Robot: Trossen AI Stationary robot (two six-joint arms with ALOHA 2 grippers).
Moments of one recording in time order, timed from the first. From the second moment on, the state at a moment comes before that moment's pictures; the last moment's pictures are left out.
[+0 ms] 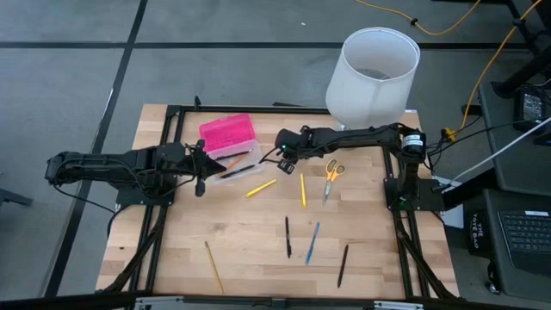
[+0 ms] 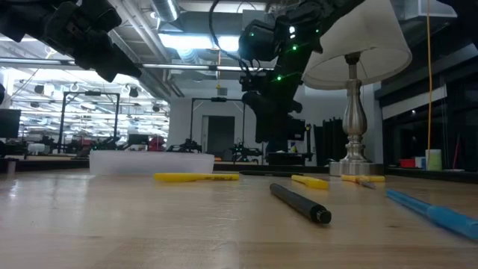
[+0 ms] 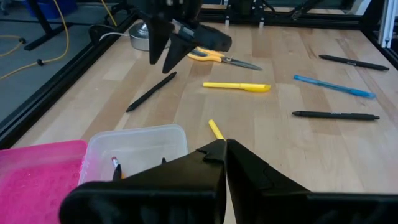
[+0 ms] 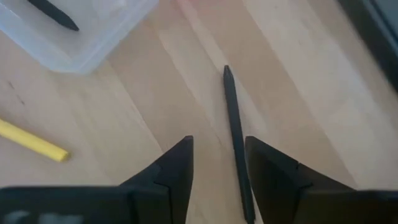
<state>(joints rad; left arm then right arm) 0.11 0.54 0.37 -0.24 -0.04 -0.04 -0.21 1.93 1.39 -0.59 0.30 0.26</state>
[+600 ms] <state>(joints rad) 0.11 0.54 0.37 -0.24 -0.04 -0.04 -0.24 2.00 1.39 -0.59 0.32 0.36</state>
